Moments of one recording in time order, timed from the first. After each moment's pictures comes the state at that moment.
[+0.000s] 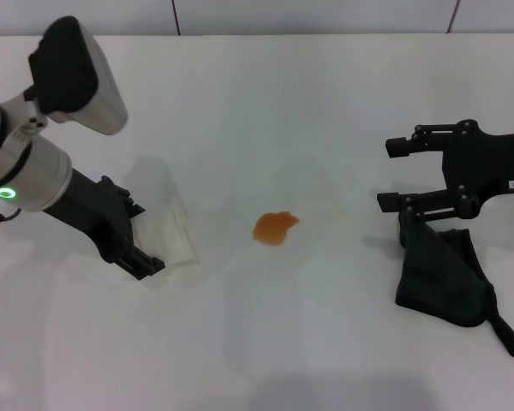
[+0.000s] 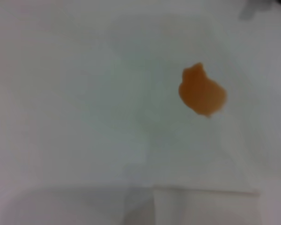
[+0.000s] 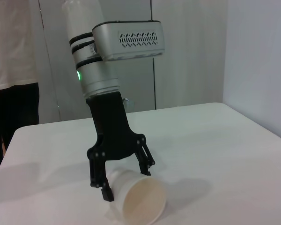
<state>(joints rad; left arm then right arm) -0.65 -2.08 1.21 1.11 2.59 1.56 -1.95 0.48 1.98 -1.01 -0.91 -1.81 -1.58 1.40</state>
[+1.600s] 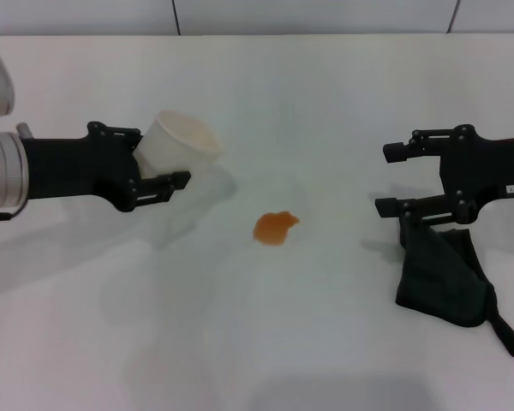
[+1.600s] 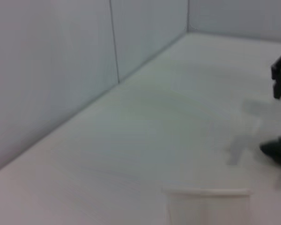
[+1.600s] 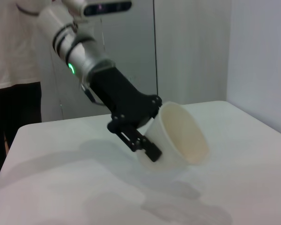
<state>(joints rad) -0.34 -2.08 1.14 1.20 2.01 1.33 -1.66 0.48 1.99 -1.02 -0.91 -1.81 -1.58 1.39</state>
